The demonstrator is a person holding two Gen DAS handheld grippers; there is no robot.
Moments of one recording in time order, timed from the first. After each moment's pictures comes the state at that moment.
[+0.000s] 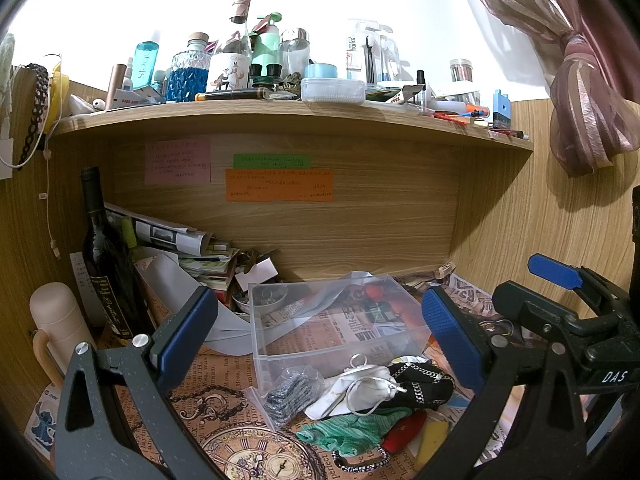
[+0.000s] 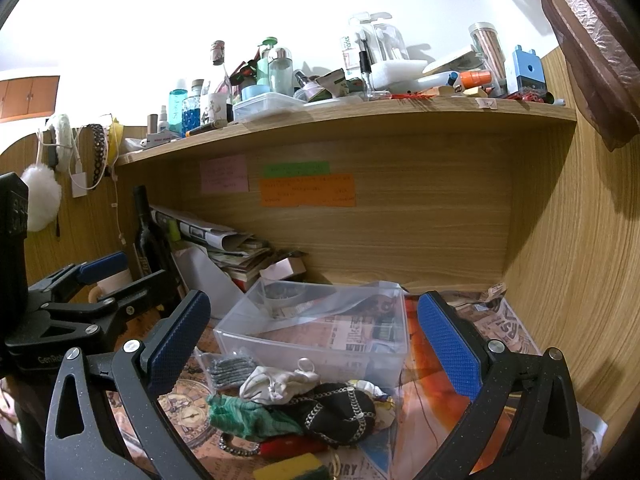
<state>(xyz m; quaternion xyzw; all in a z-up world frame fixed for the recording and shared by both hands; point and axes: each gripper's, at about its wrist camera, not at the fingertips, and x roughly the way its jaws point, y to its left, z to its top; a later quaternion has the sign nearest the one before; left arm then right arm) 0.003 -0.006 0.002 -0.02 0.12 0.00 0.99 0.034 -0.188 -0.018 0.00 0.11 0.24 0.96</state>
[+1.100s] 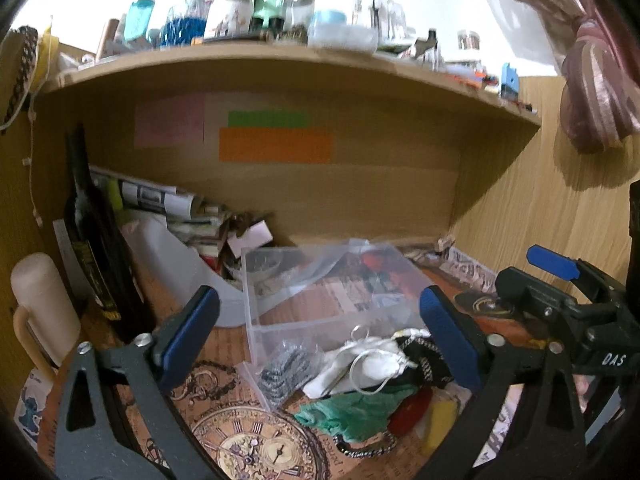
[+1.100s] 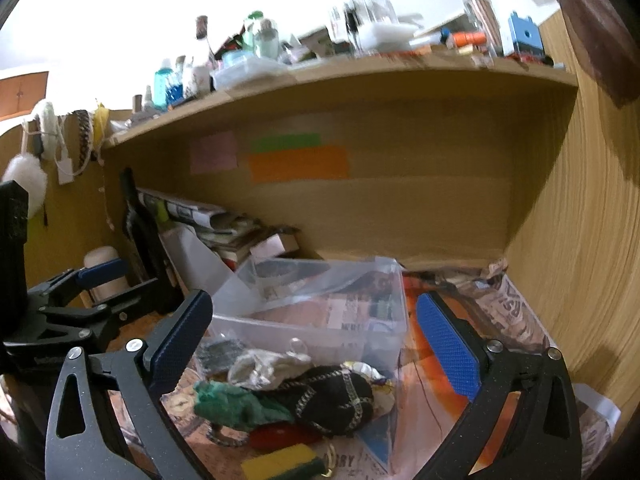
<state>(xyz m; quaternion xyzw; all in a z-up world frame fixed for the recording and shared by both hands) 0.025 0.002 -0.027 -0.03 0.18 -0.01 0.98 0.055 -0.188 -0.039 0.01 0.15 0.23 0.96</state>
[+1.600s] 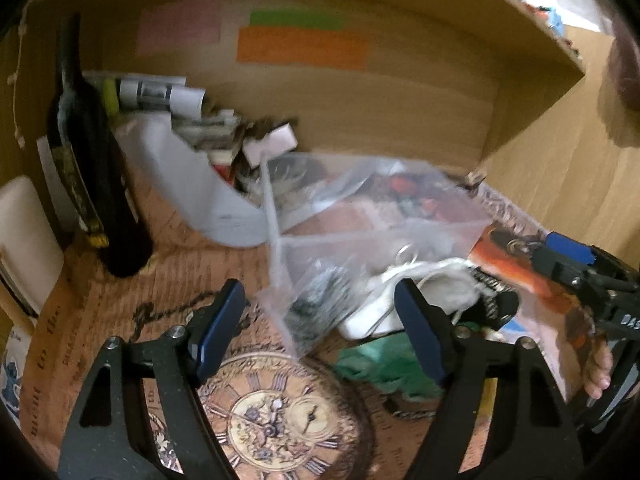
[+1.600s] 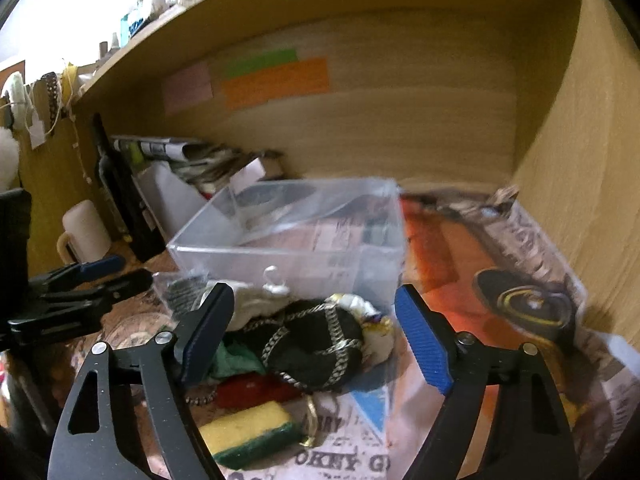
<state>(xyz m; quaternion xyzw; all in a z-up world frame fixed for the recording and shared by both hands) 0.058 0.034 -0.093 -0.06 0.31 0.00 0.95 0.092 -0.194 -0.085 0.01 0.26 0.24 0.93</state>
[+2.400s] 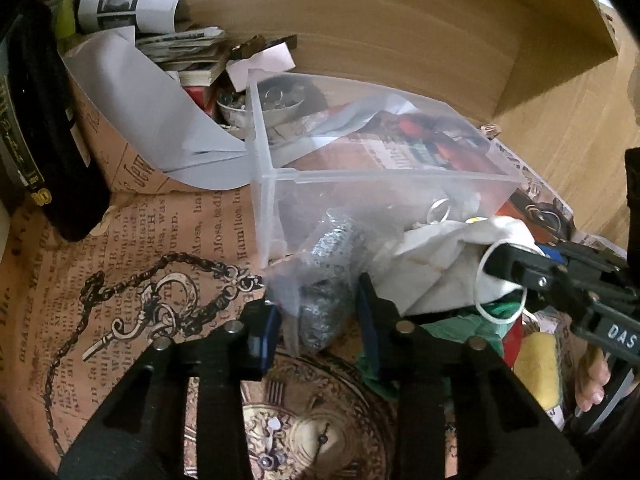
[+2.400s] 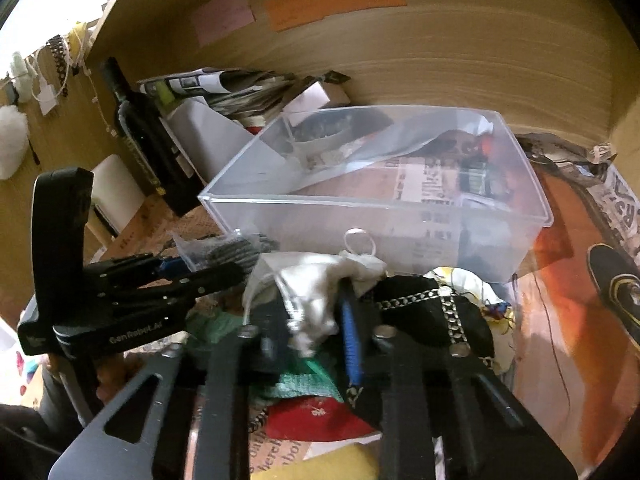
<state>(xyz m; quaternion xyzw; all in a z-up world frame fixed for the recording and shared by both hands) 0.102 0.040 -0.142 -0.07 0.39 -0.03 0.92 0.129 -0.137 -0.119 0.01 0.36 0.34 0.87</state>
